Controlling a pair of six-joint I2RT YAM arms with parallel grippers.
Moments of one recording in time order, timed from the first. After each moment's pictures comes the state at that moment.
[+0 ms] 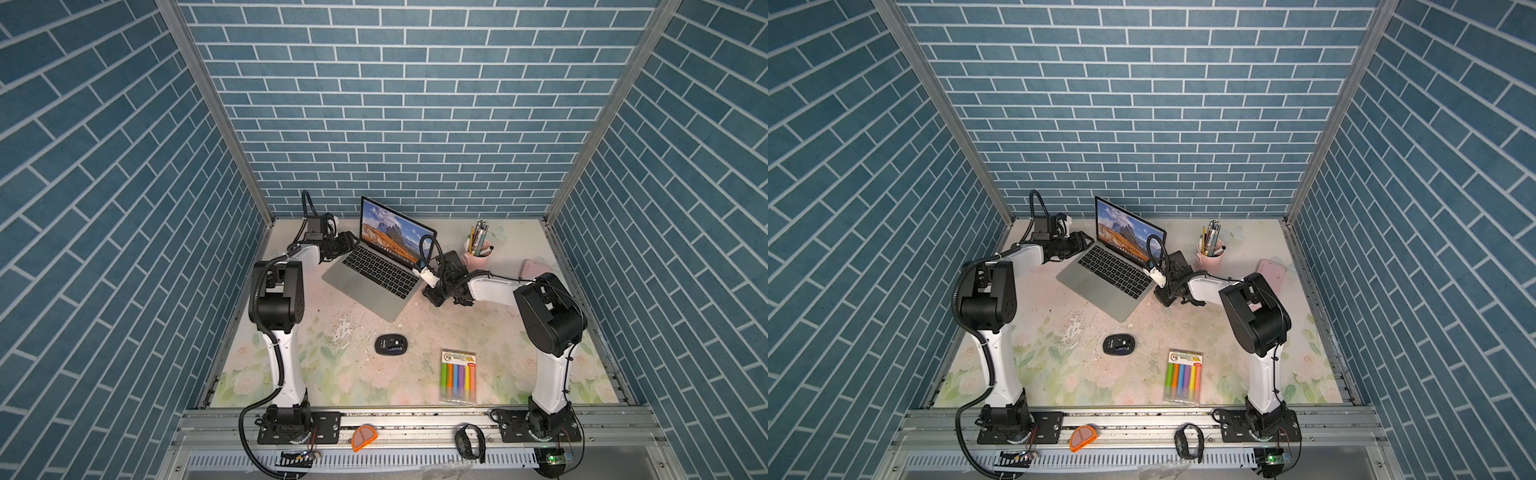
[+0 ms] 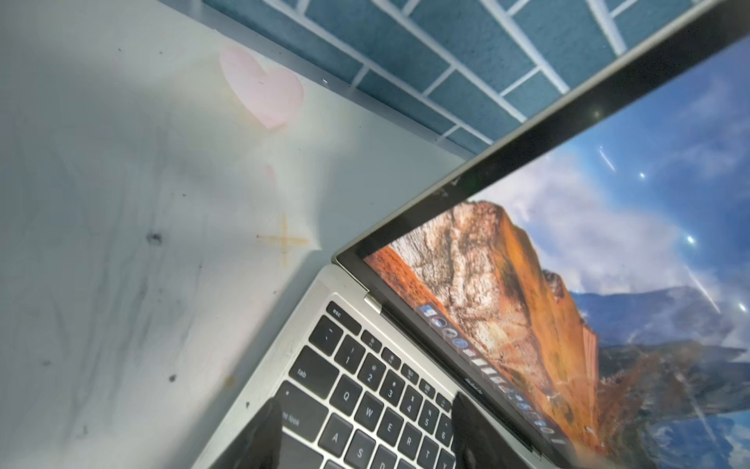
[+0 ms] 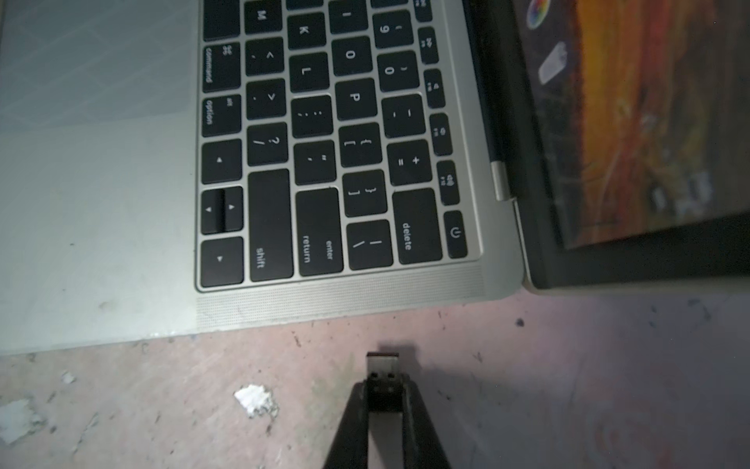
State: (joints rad) left arm -0.02 2.15 1.53 -0.12 0.46 -0.42; right arm 0.60 1.97 1.18 -0.17 -0.23 -0.29
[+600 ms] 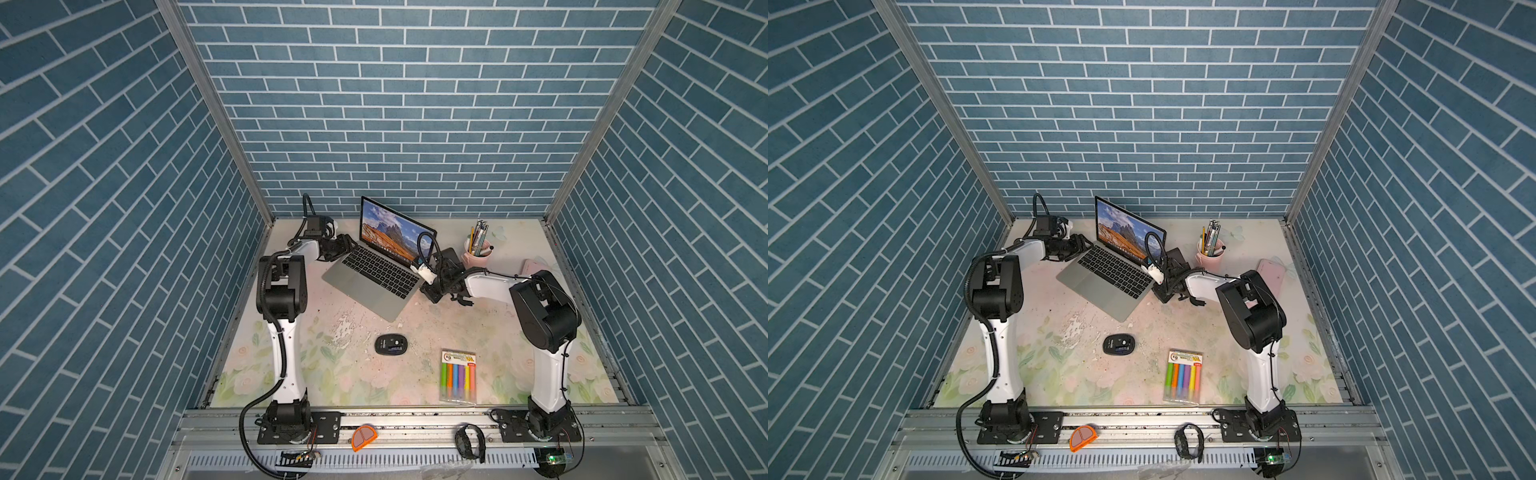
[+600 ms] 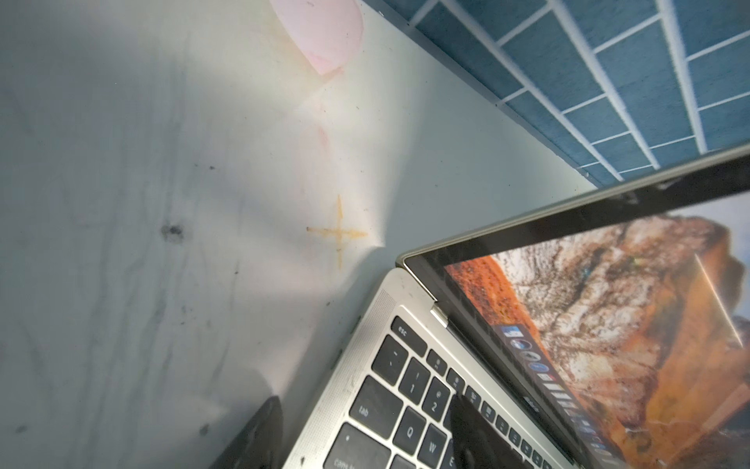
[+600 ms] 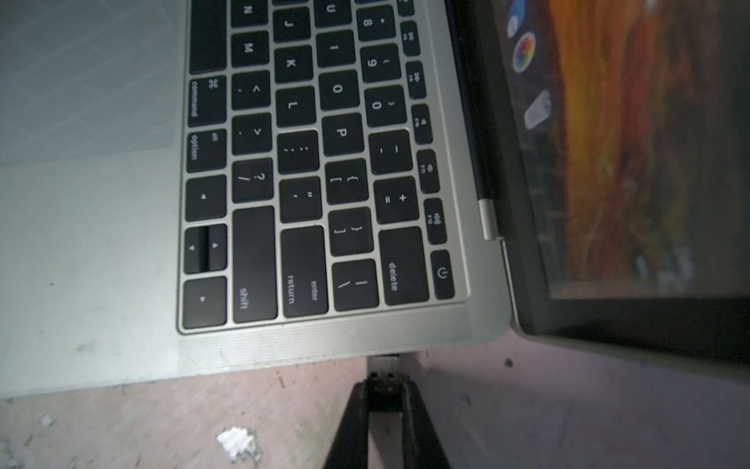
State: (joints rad) left arm 0.01 2.31 1.71 -0.29 0.52 -0.38; right arm 0.60 2.01 1.24 -0.17 -0.23 -0.29
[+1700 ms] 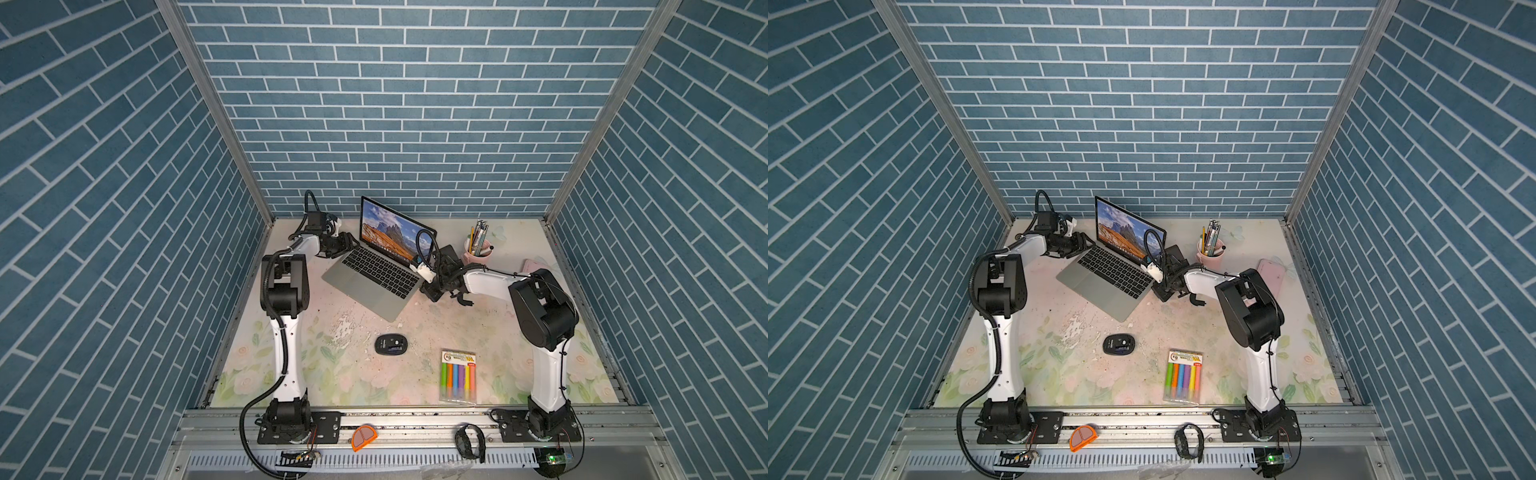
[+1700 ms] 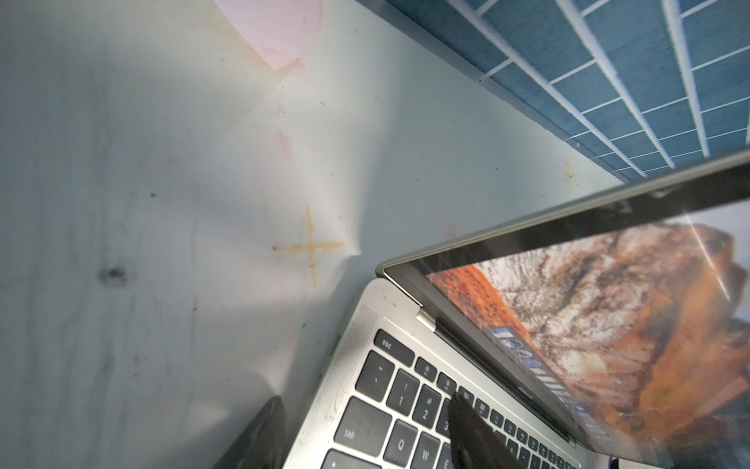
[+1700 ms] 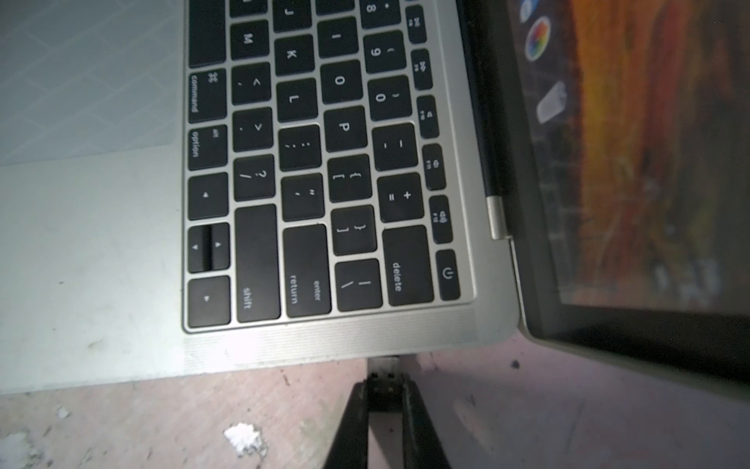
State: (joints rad) left arm 0.01 2.39 1.84 -0.41 0.58 -0.29; right arm 0.60 2.04 1.30 -0.26 -0.25 -0.29
